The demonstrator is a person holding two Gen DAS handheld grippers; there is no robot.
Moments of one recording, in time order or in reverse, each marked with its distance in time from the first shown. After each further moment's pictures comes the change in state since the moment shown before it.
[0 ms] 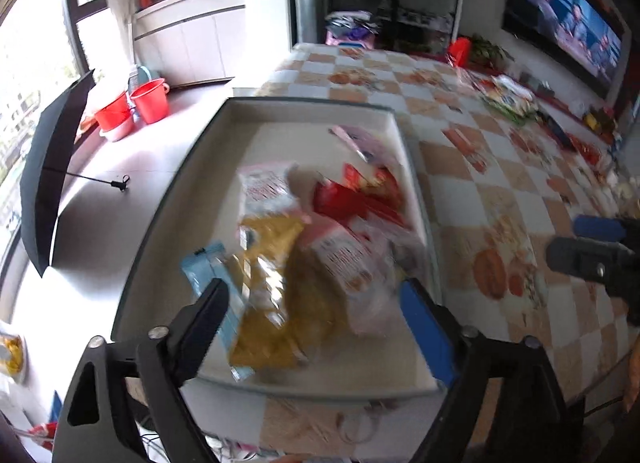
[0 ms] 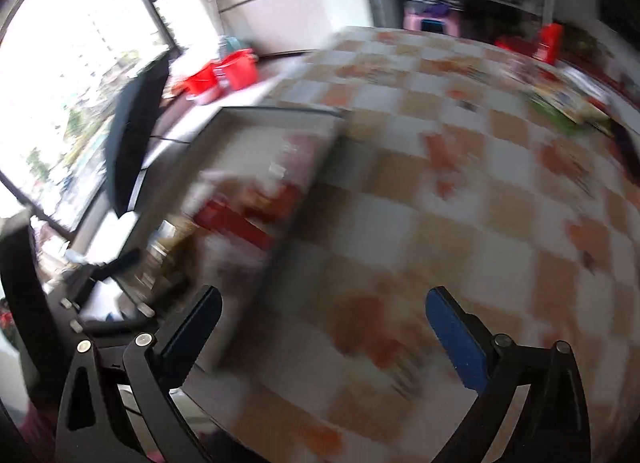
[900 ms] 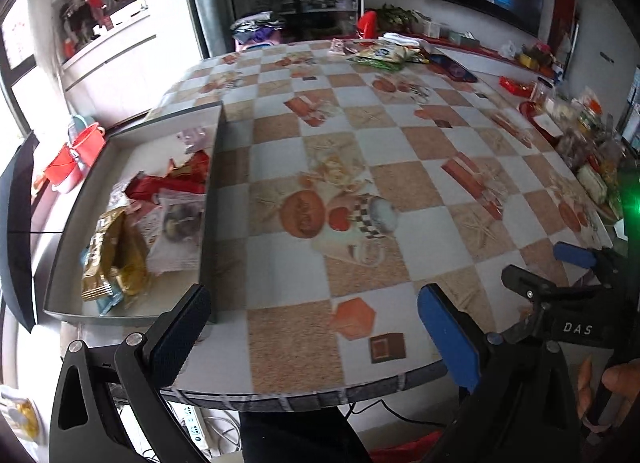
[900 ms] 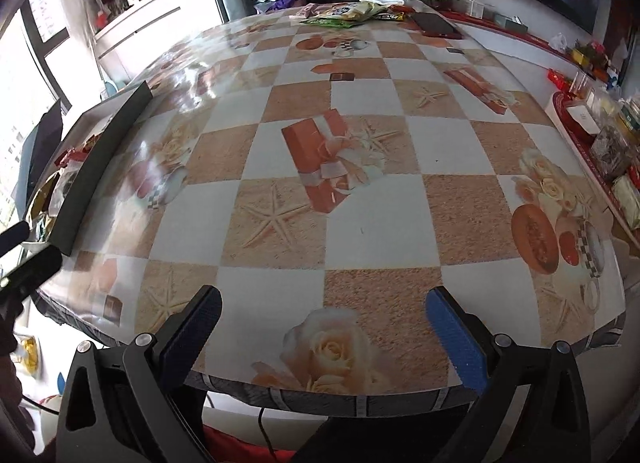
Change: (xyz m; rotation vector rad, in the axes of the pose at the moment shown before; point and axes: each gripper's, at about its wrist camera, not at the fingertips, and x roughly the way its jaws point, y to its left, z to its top) left arm -0.041 -0.139 -0.045 0.232 -0.005 -0.128; right arm -0.056 -0.121 -0.161 0.283 -0.065 -0.291
